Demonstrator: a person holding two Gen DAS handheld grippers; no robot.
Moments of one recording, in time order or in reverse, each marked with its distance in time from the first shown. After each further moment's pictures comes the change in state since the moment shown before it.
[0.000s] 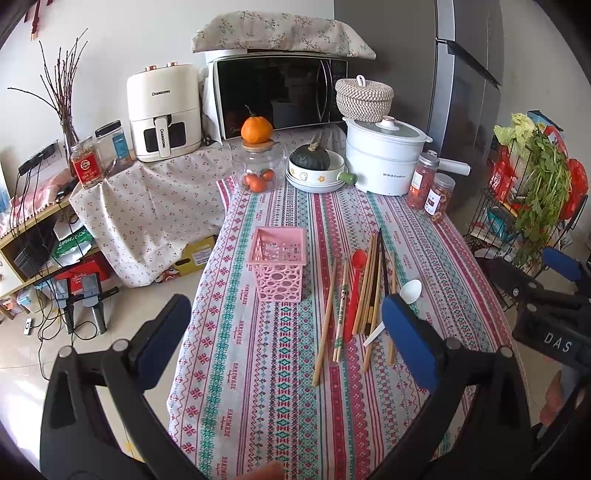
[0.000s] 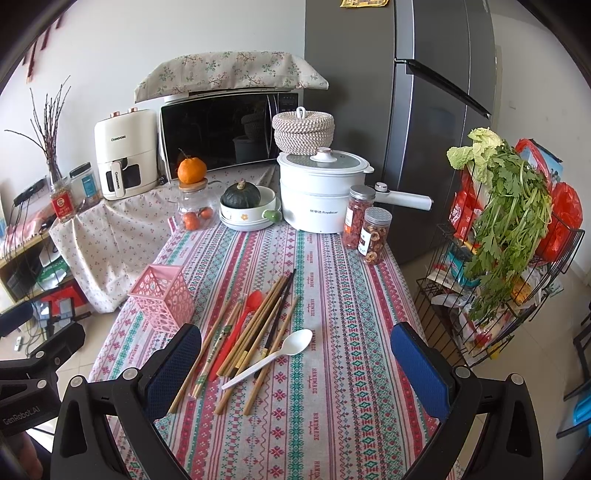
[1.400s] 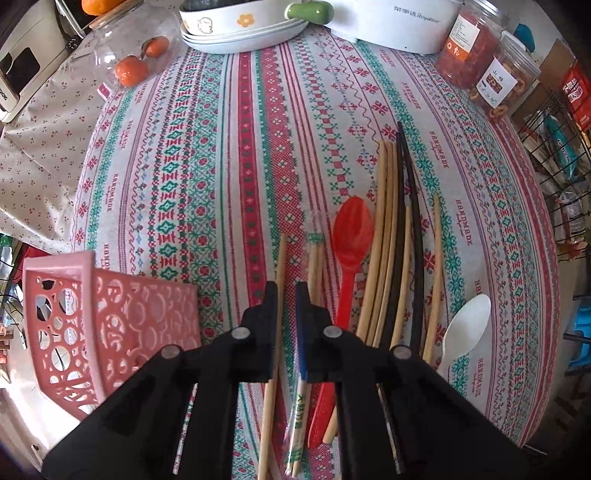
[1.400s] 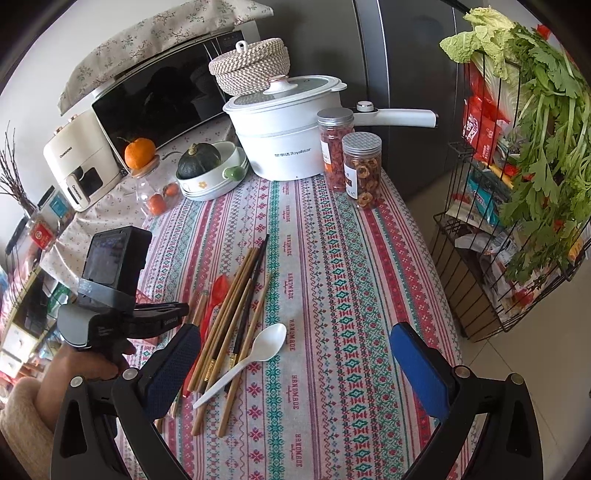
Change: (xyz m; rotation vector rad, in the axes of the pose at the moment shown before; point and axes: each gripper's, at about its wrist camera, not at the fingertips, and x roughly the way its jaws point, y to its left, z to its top) left arm 0.271 -0.087 0.032 0.156 0.613 -0.060; right arm 0.118 -0.086 0.025 0.201 0.267 0.108
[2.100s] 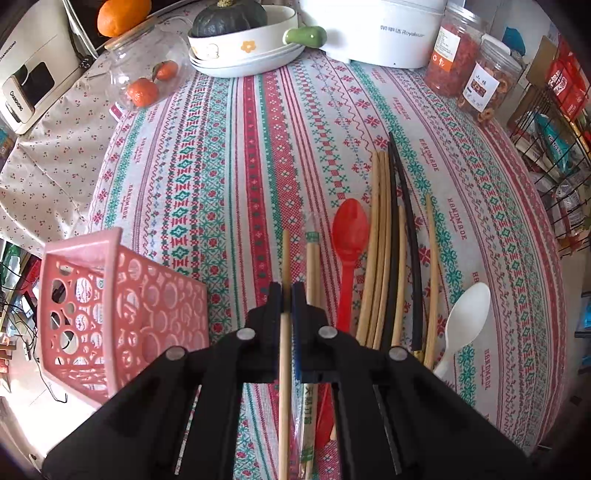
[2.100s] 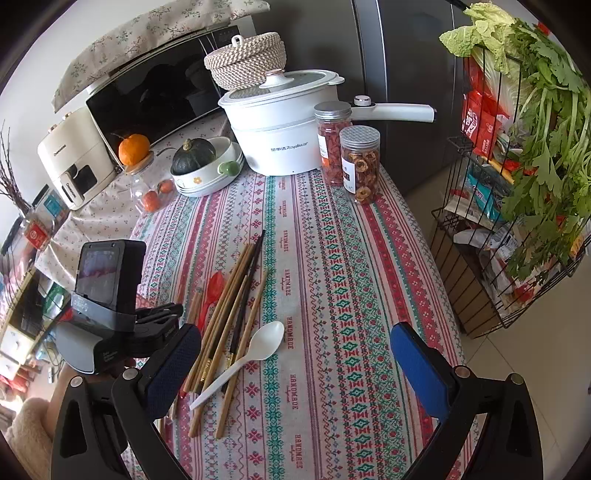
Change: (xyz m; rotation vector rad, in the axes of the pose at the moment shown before) left arm -0.022 -0.011 -0.019 0.024 -0.131 0.006; right arm 0.009 0.002 -0.001 0.007 0.014 -0.015
